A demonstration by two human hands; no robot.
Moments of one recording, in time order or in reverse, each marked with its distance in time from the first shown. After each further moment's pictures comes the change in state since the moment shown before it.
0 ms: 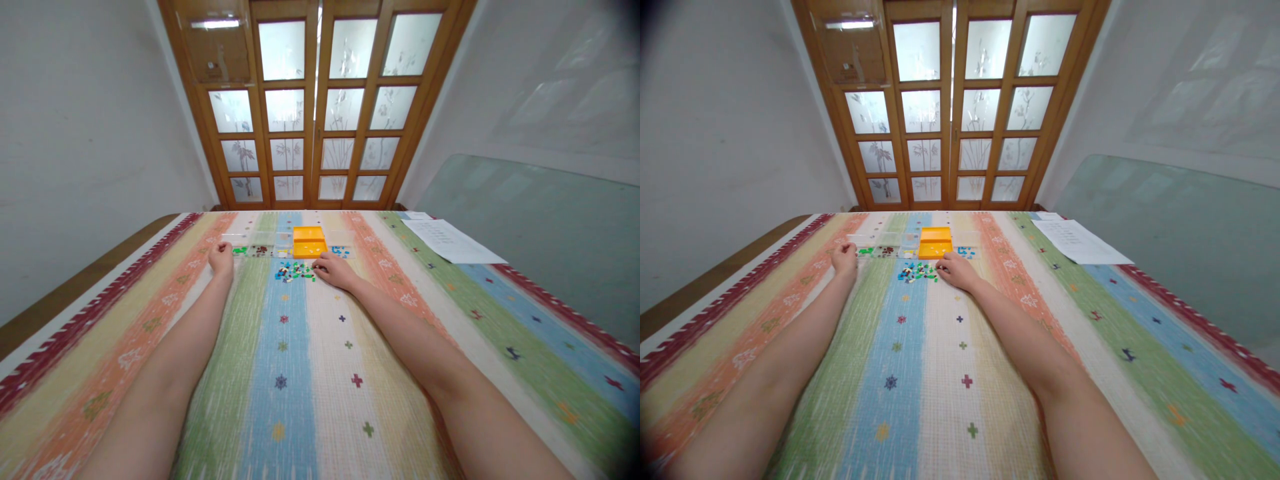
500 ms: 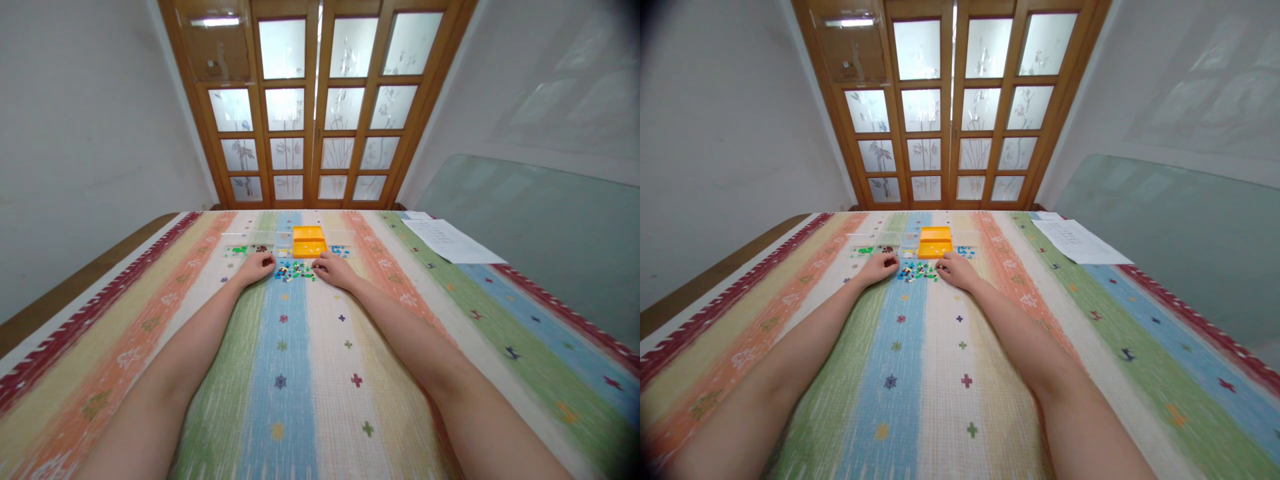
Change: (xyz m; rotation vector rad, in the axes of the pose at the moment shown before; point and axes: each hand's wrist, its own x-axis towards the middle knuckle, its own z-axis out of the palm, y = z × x) left_hand -0.065 0.052 0.009 0.147 -0.949 0.562; right_hand 0.000 0.000 -0.001 -0.004 -0.002 -0.008
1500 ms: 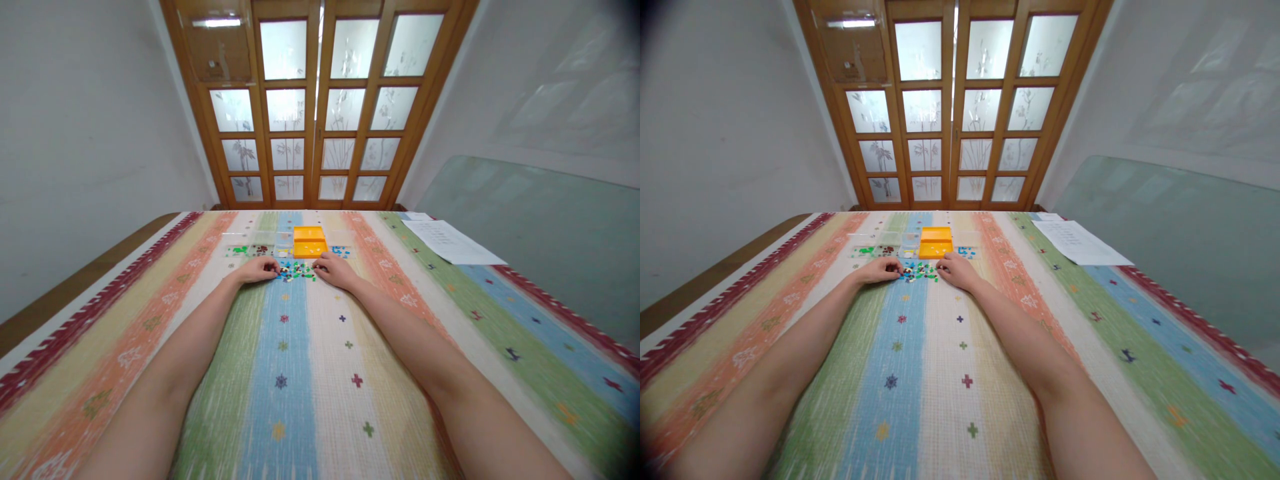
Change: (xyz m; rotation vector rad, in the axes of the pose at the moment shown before) left_hand 0.002 -0.001 -0.007 -0.256 -0.315 -0.002; right_hand 0.000 0.002 0.003 -0.013 0.005 0.003
